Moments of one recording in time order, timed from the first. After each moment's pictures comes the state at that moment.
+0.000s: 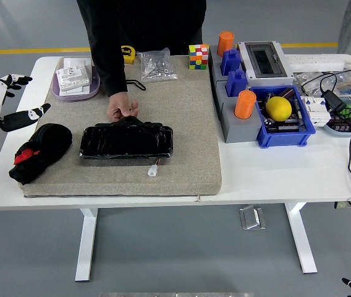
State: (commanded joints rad) left arm -0.36 0.61 -0.92 -1.19 1.51 0.56 -0.02; right arm 0.16 -0.31 0.79 0.29 -0.47 0.05 -0.23
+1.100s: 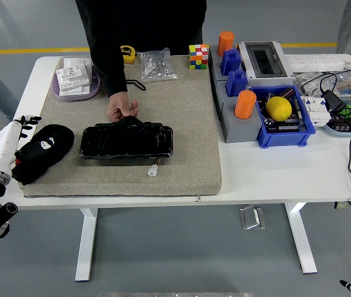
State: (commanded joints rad) left arm -0.41 0.43 -0.77 -0.82 1.33 0.61 -0.15; right arm 0.15 -0.30 0.78 0.29 -0.47 0.05 -0.23
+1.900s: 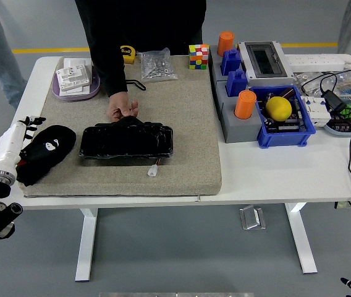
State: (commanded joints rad) left arm -0.40 0.42 -0.79 -0.87 1.35 0.61 -0.14; right arm 0.16 -0.30 0.78 0.28 -0.47 0.05 -0.24
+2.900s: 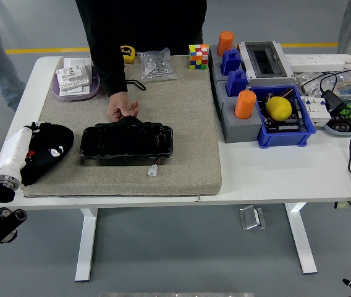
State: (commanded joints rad) left arm -0.39 0.41 -0.75 -0.87 1.40 0.62 -0.09; right arm 0.17 -0.30 0.77 0.28 -0.47 0.04 -0.24
